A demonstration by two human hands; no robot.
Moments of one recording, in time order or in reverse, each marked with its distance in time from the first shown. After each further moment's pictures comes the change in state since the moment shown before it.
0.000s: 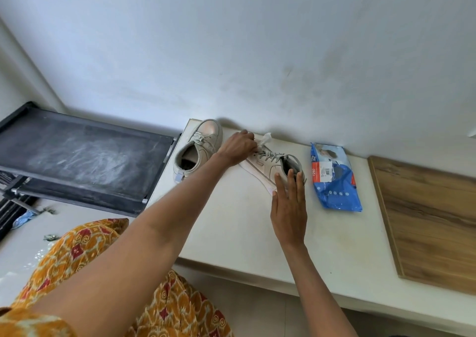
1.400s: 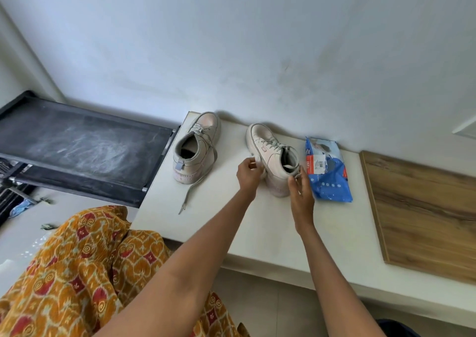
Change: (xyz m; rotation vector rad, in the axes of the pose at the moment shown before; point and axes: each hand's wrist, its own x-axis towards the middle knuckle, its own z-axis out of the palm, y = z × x) left_hand -0.046 0.112 0.046 -1.357 0.457 -0.996; right_hand 0.012 0.018 -0.036 0.839 -0.165 0.605
